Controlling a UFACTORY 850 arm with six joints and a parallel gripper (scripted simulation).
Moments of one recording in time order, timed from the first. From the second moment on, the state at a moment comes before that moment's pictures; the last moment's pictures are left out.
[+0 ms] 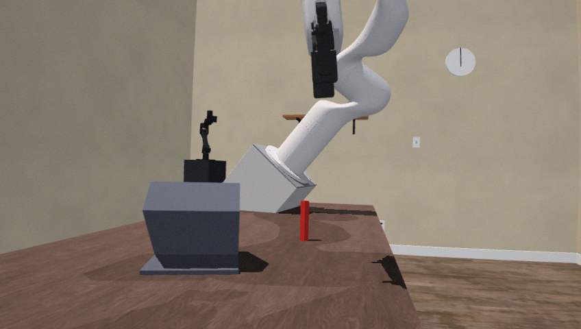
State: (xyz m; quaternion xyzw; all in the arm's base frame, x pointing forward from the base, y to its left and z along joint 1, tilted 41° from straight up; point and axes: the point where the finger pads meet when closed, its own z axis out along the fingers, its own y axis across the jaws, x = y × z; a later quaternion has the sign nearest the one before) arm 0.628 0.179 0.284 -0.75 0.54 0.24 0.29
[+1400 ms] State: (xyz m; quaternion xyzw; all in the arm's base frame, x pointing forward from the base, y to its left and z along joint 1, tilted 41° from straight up) arm 0.529 0.200 0.185 -0.86 0.34 0.14 0.35
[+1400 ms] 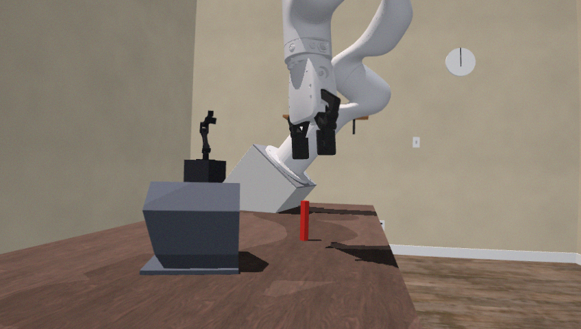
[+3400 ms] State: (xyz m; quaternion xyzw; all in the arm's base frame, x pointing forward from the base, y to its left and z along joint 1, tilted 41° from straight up) arm 0.435 0.220 0.093 -0.92 0.19 0.08 0.34
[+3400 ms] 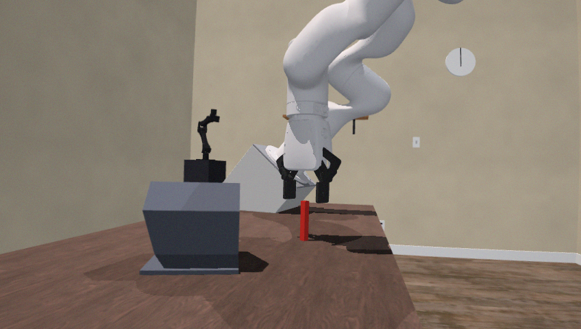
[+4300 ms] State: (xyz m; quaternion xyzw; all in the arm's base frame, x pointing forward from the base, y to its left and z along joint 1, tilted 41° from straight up) arm 0.435 0.230 0.081 -0.92 0.19 0.08 0.34
